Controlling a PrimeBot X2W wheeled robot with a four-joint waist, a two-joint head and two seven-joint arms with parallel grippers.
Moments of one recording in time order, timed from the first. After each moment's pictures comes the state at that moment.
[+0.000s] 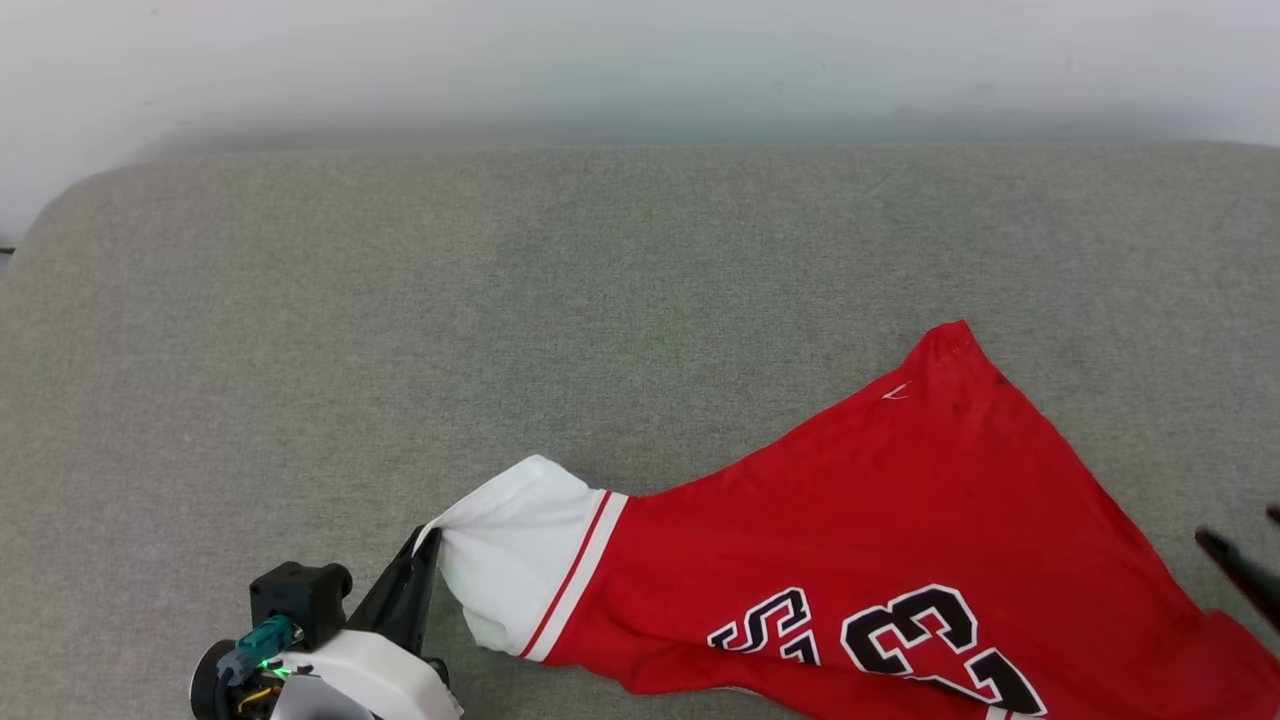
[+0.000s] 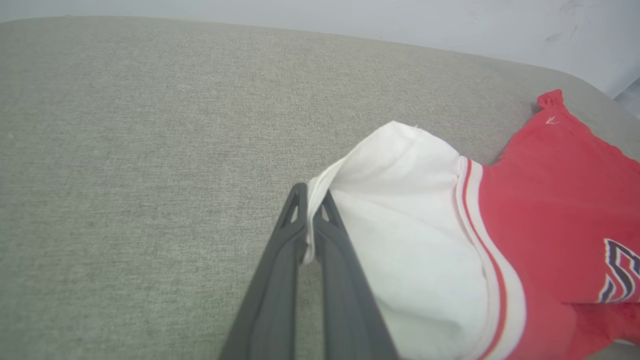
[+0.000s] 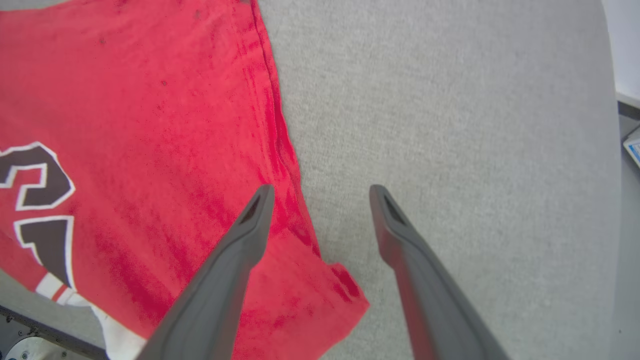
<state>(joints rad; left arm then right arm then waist) -0.12 0.51 -0.60 0.12 -0.78 0.24 -0.23 -0.04 -0.85 0.22 0.11 0.75 0.13 0.39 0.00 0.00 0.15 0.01</state>
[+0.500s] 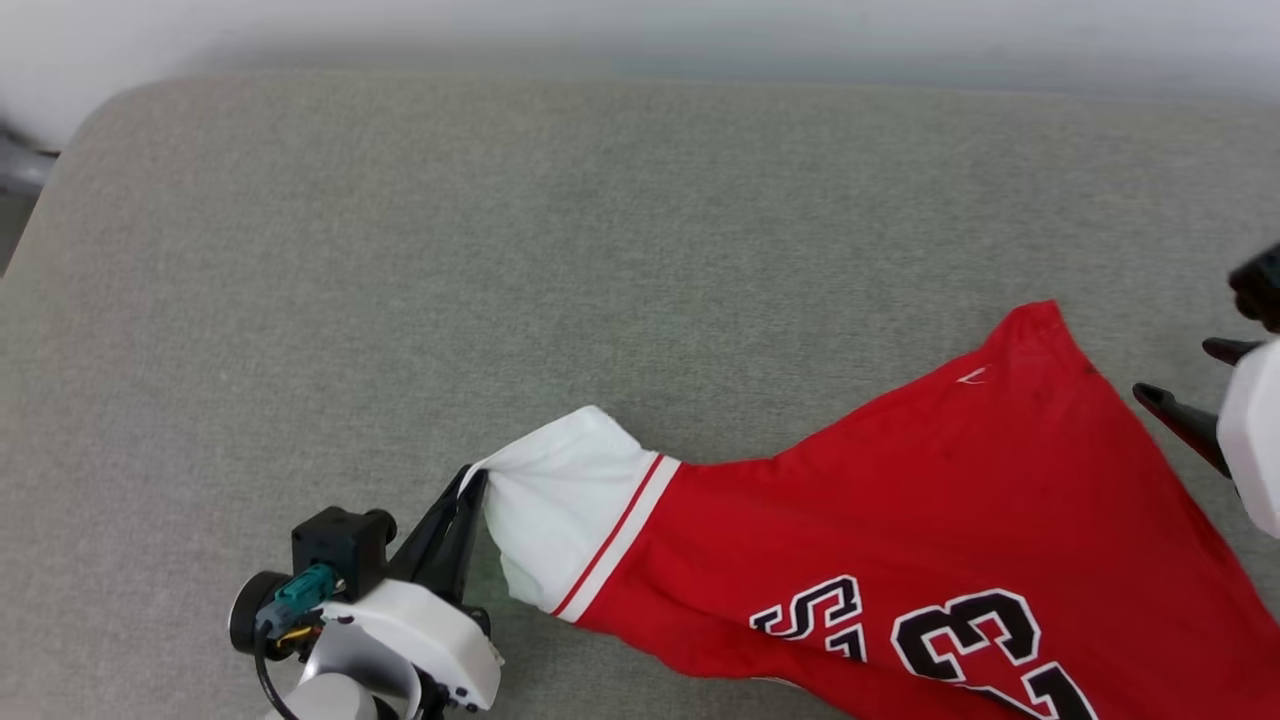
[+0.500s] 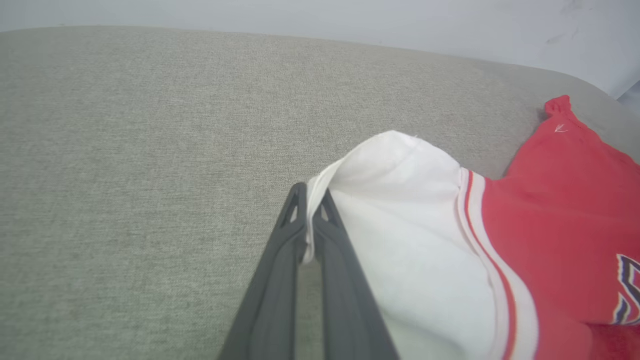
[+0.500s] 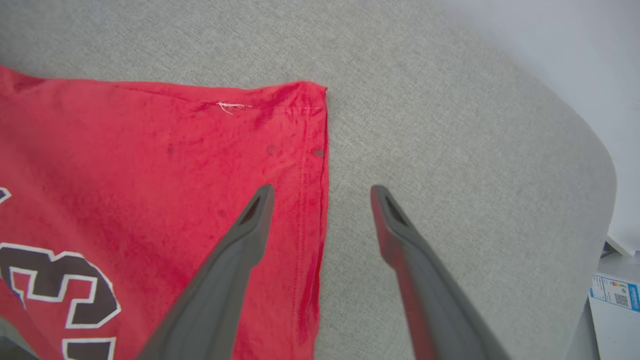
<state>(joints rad) -0.22 0.49 -0.64 0.10 -0.73 0.23 -0.22 -0.48 -0.87 0.42 -0.01 0.71 0.13 0.70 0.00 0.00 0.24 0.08</state>
